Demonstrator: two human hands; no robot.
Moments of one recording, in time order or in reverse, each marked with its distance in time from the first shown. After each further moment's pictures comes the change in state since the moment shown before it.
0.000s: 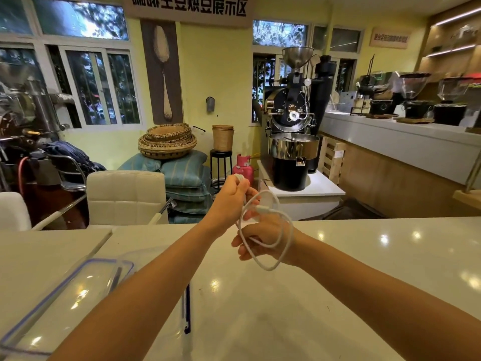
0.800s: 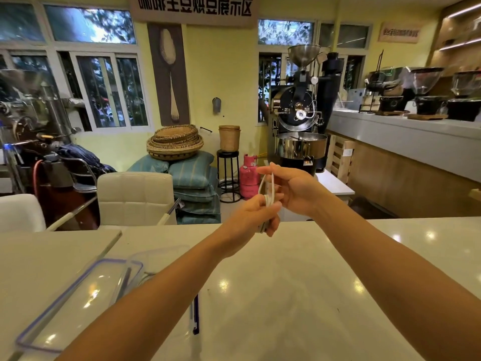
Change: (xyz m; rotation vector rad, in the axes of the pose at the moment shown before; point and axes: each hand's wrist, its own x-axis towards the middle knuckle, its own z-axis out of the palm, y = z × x) left_hand -0.030 0.001 0.004 -0.034 -0.362 -0.024; right_hand 0.029 -0.038 -0.053 0.332 0.118 -0.166
